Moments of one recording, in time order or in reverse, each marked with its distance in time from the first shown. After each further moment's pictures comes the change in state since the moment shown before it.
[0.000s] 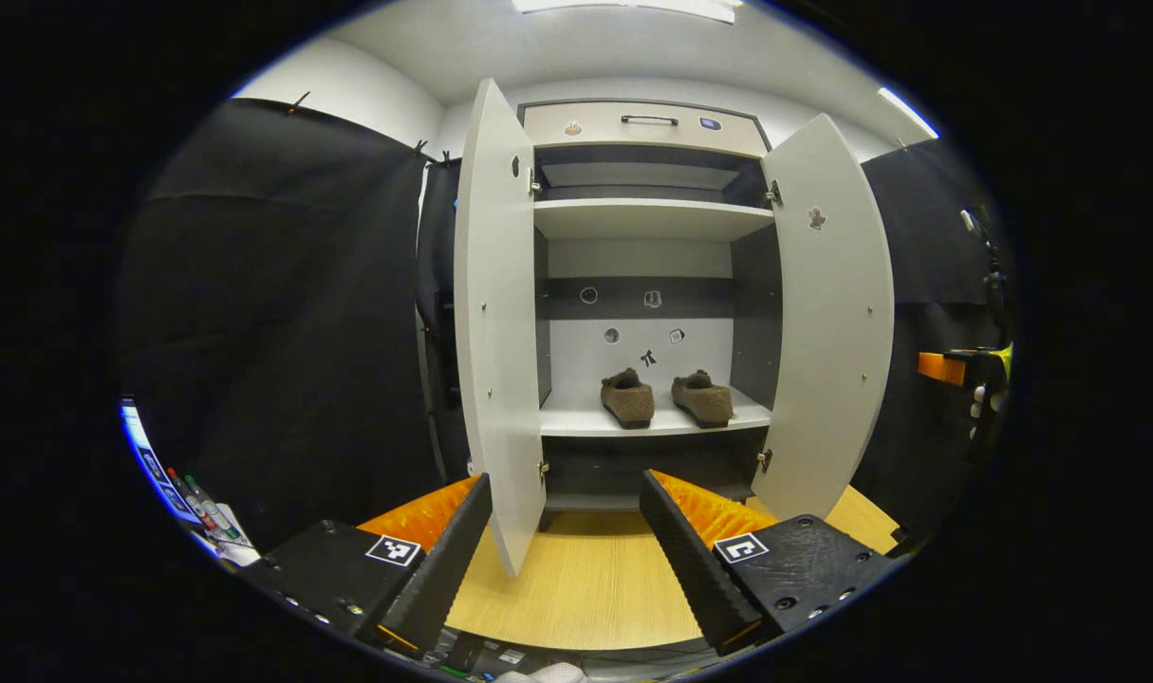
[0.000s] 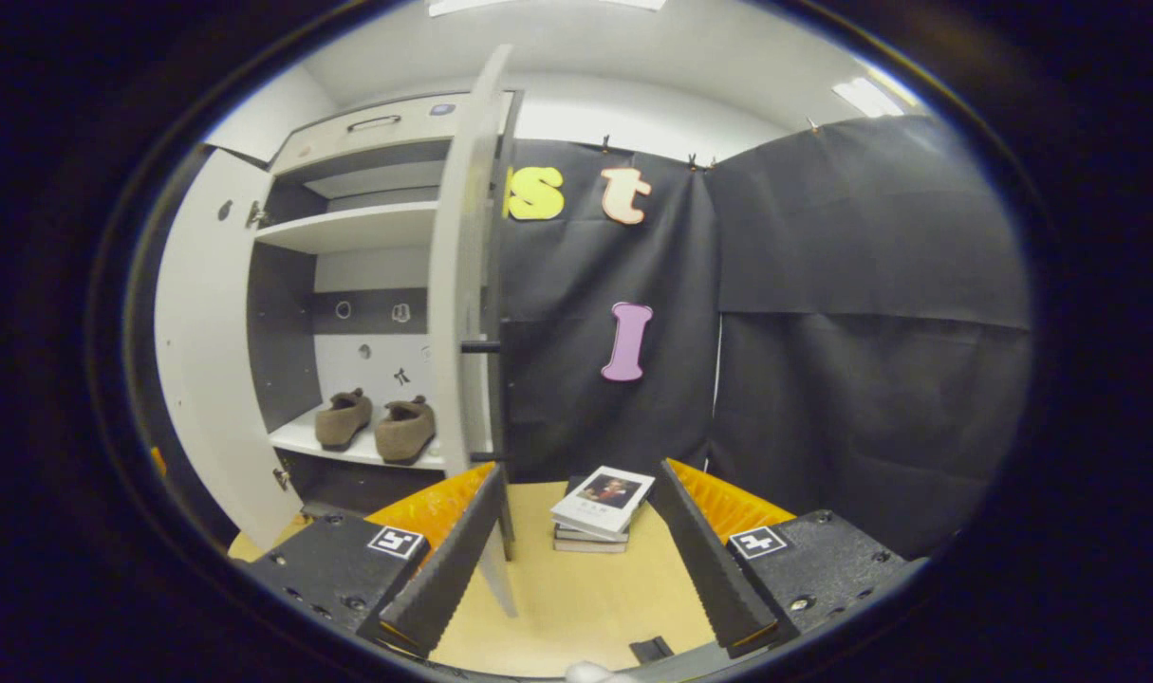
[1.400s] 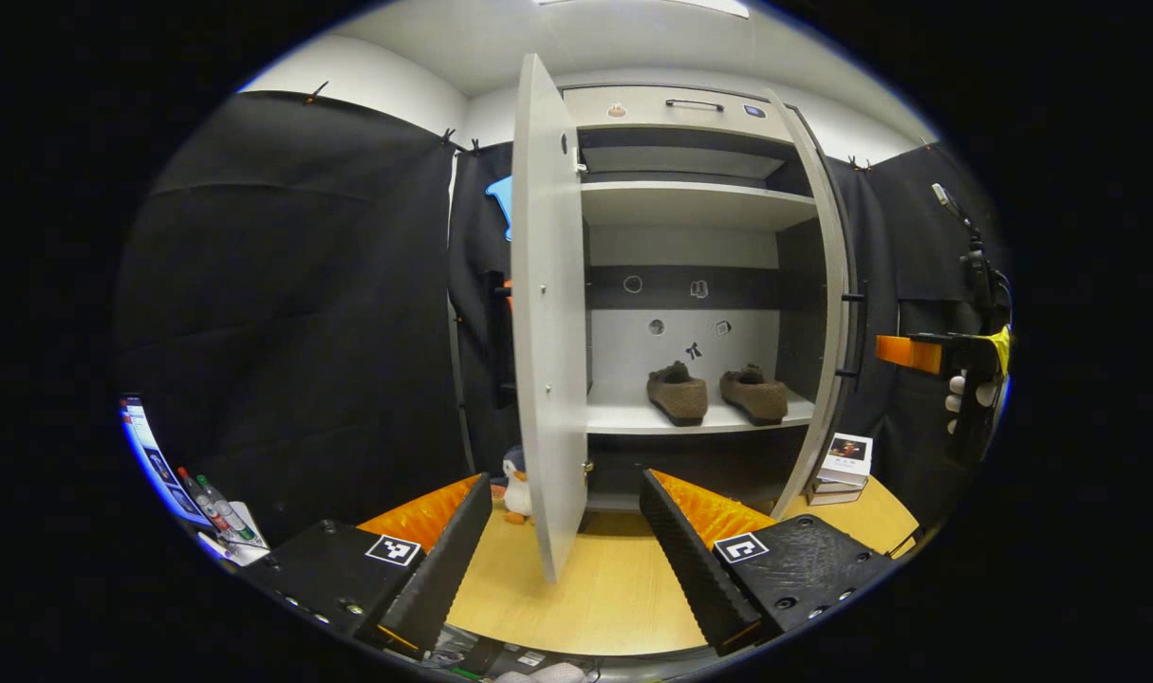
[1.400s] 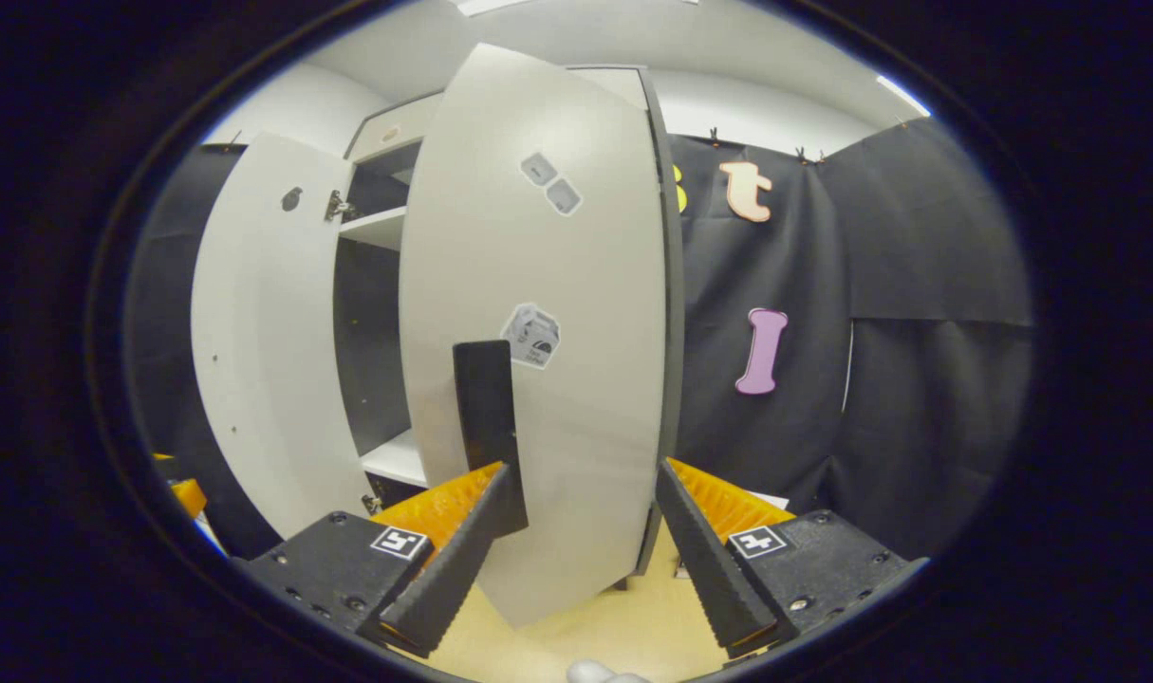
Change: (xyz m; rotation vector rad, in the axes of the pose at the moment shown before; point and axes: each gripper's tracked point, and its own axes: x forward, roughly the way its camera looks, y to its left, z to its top) left arm 0.033 0.072 -0.008 0.005 0.022 0.100; right arm 0.024 0.190 -0.001 -0.040 -0.006 0.329
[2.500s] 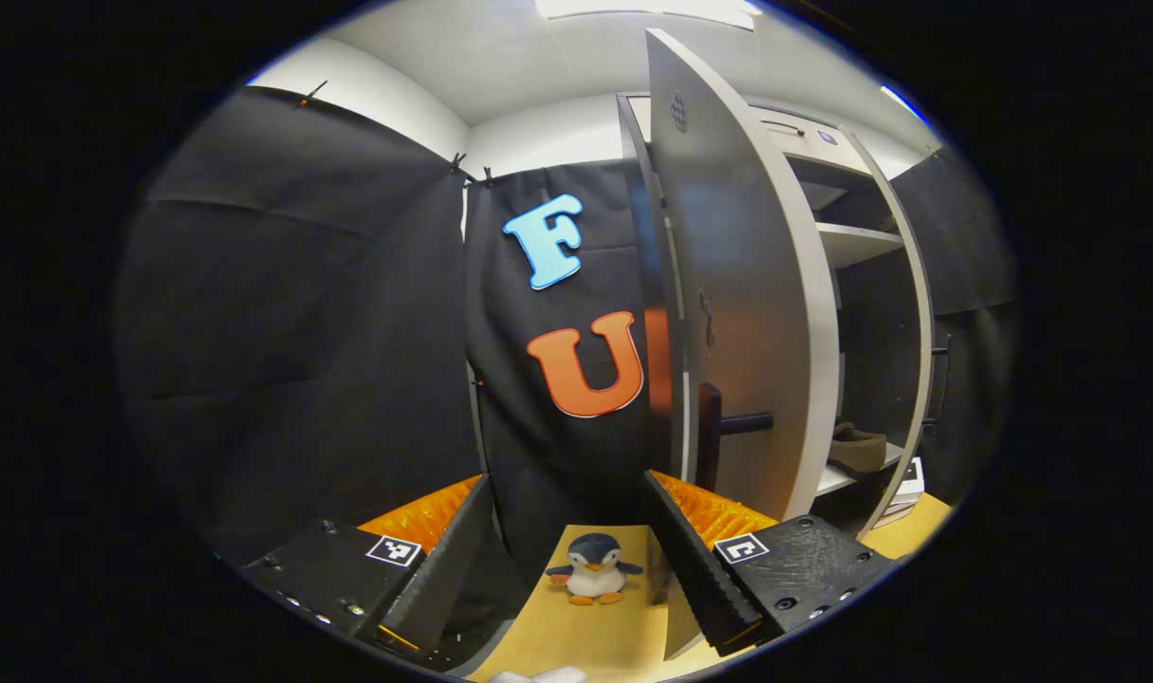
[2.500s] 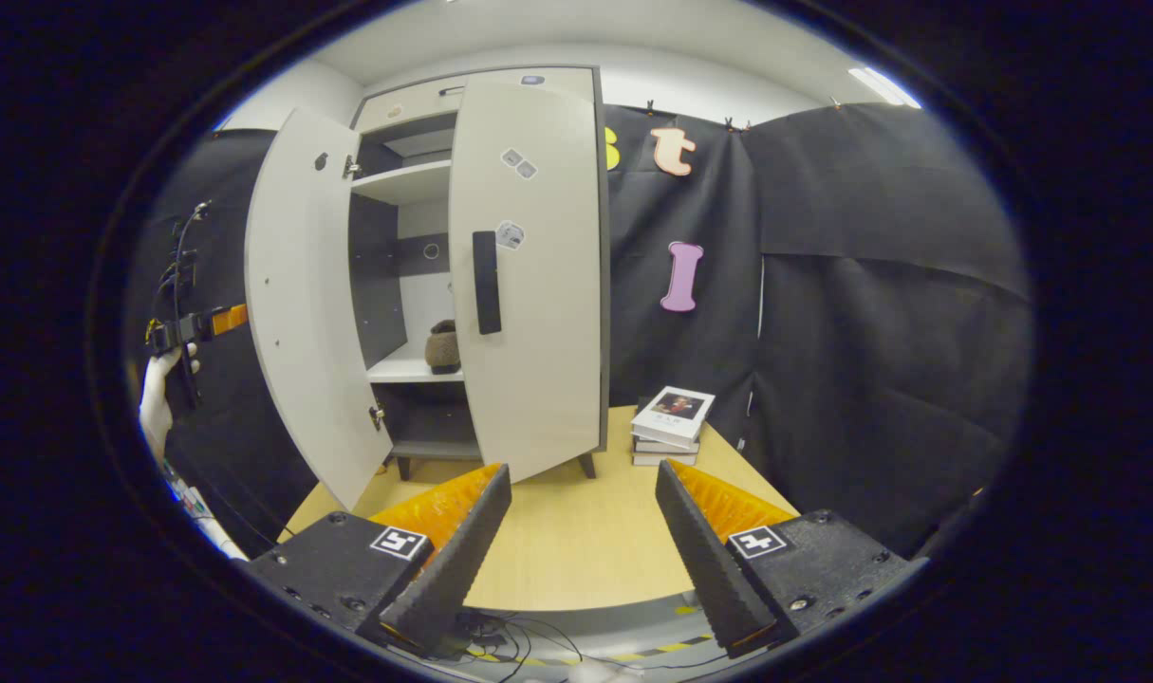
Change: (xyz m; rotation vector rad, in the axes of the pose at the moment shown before) left arm 0.151 0.125 0.090 0.046 -0.138 -0.042; right arm -0.200 0.012 -0.107 0.058 0.172 -0.214
